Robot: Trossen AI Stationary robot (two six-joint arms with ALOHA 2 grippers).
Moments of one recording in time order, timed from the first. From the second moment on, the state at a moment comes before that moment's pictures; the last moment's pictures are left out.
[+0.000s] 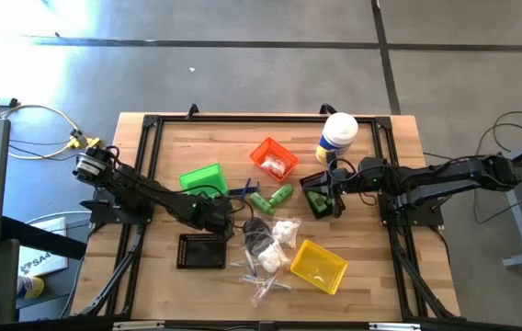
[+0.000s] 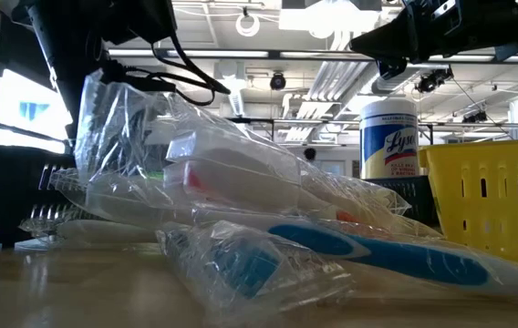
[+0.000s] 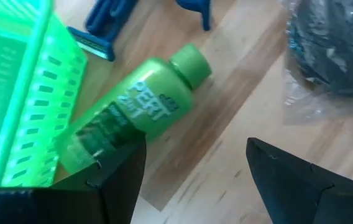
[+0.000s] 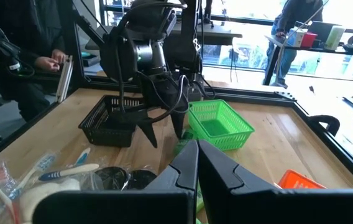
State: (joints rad) left arm -0.31 1.59 0.89 -0.57 -0.36 -0.91; right arm -0.03 0.94 0.42 0.40 -0.08 -0.08
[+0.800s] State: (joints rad) left arm -0.31 1.59 0.94 -0.47 -0.35 -0.60; right arm -0.03 0.94 0.42 0.40 -0.08 -0.08
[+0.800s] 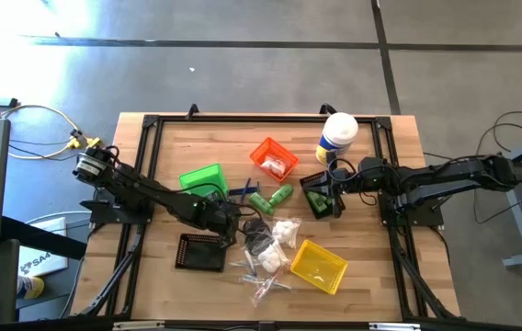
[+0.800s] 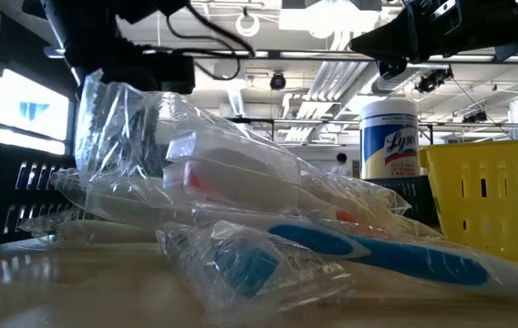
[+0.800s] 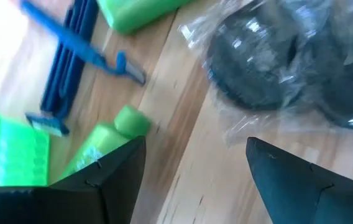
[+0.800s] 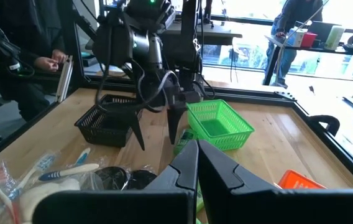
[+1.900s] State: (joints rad) left arm -0.26 1.57 1.05 -0.51 -0.25 -0.42; right arm -0.03 0.94 0.42 0.39 -0.08 -0.08
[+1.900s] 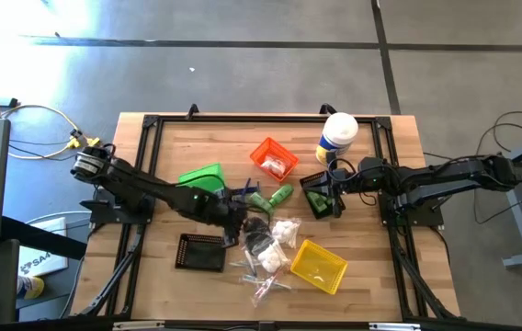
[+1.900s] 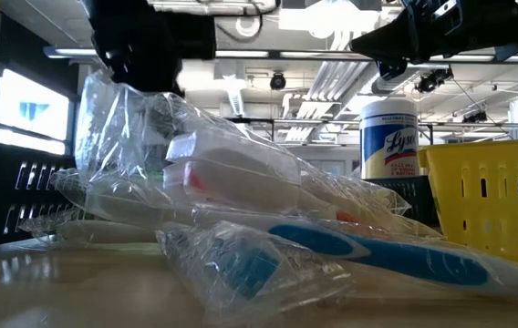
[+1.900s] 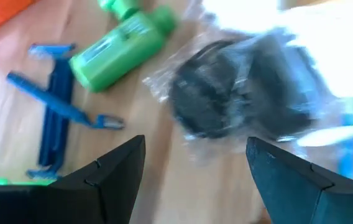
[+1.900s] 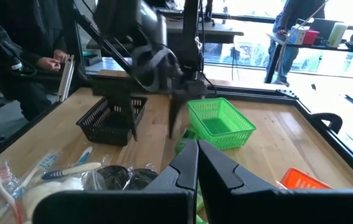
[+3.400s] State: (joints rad) left arm -0.33 1.53 1.05 -0.42 -0.26 -0.20; right arm -0.03 0.94 0.42 0.39 -0.08 -0.08
